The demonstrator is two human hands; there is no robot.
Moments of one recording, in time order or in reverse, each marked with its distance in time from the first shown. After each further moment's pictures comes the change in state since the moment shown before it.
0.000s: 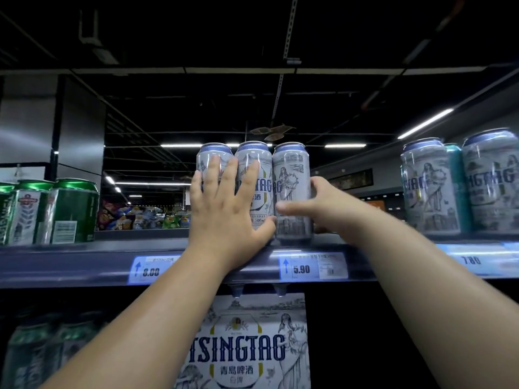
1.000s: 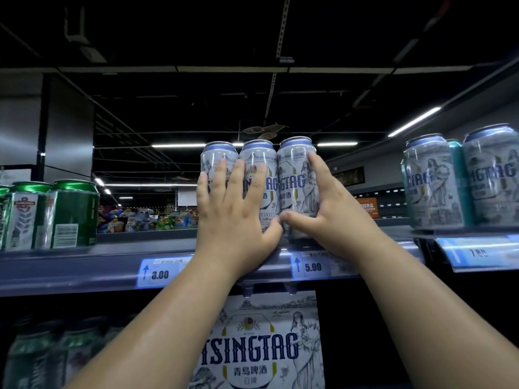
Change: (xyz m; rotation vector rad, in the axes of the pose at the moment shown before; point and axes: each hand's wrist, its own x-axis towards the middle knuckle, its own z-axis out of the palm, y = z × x) left_hand -0.007 -0.002 -0.001 -0.049 0.006 0.045; right_hand -0.025 0.011 0.026 -0.500 0.368 -0.328
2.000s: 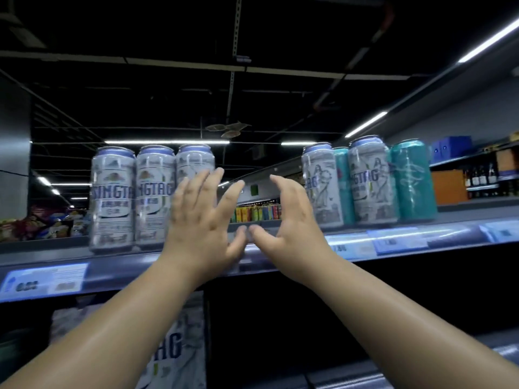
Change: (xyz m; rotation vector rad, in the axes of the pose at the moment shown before) left_hand 0.009 0.117 -0.002 -0.189 -0.024 0.141; right_hand -0.059 0.043 -0.081 0.020 0.059 0.000
